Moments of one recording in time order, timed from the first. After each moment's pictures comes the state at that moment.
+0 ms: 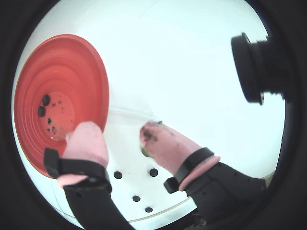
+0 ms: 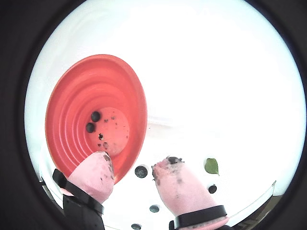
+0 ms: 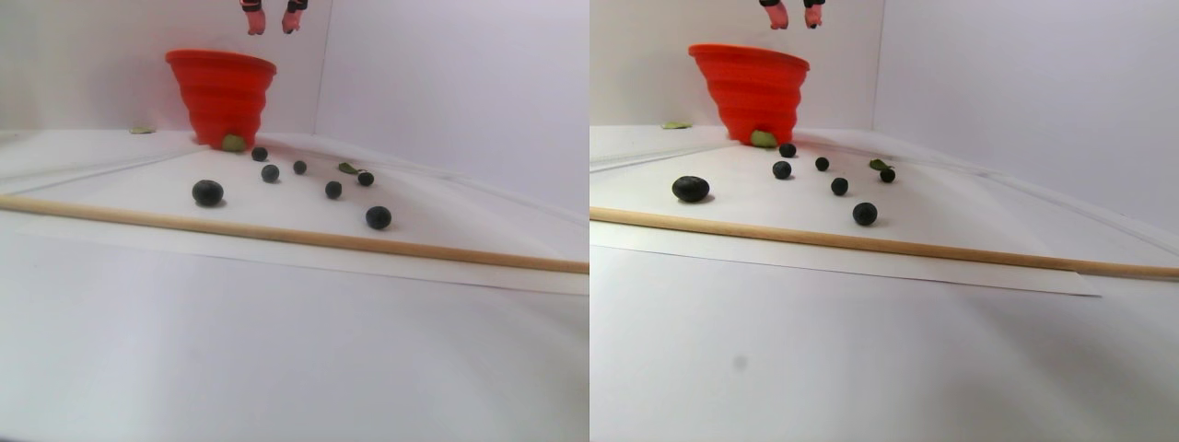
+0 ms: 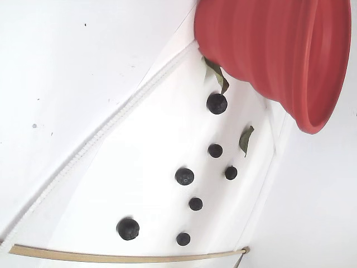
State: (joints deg) arm 1.2 136.3 126.0 11.6 -95.0
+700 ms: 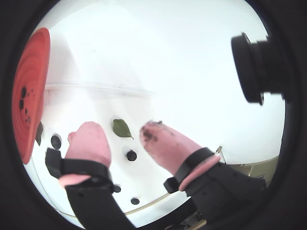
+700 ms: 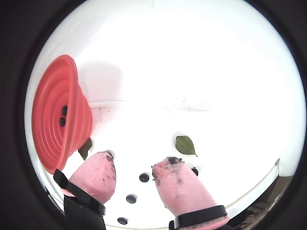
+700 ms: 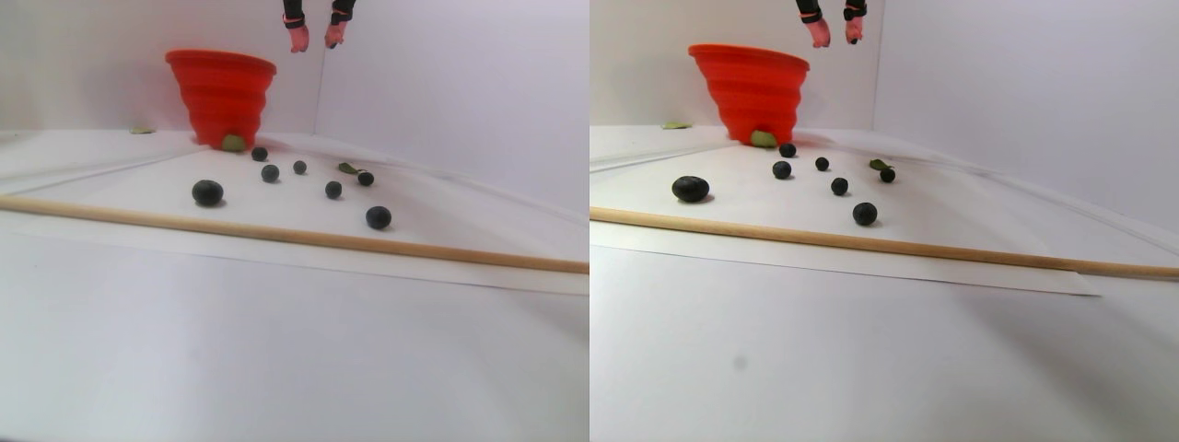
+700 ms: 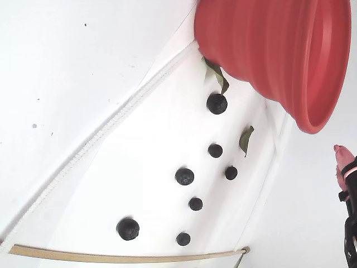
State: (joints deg) arm 10.1 136.3 129.2 14.0 -92.5
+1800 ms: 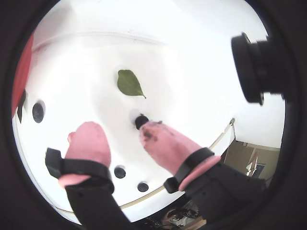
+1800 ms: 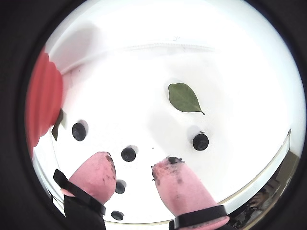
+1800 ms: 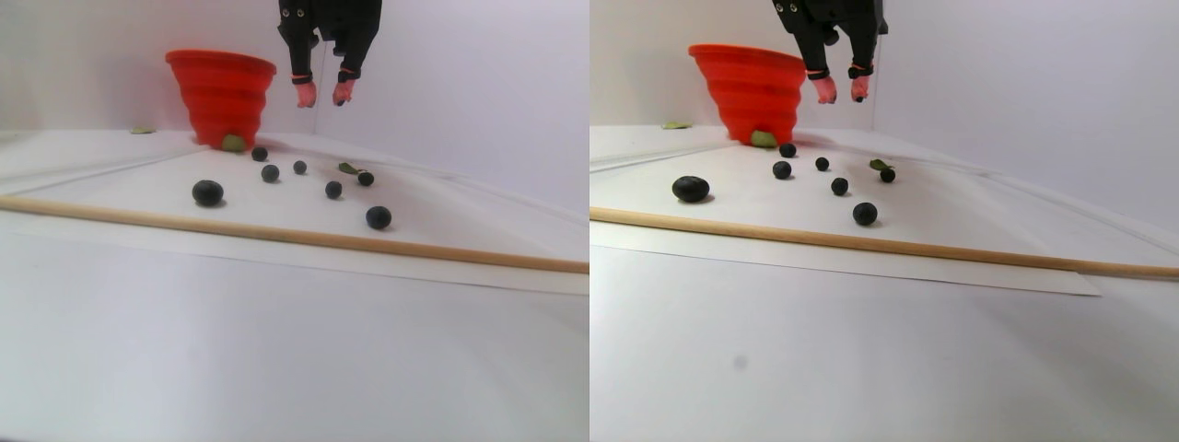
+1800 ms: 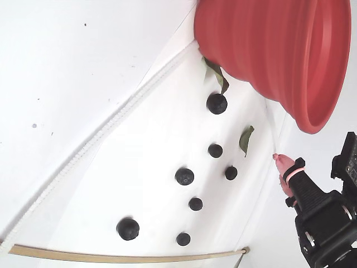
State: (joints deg) arm 11.7 124.6 131.3 14.0 -87.5
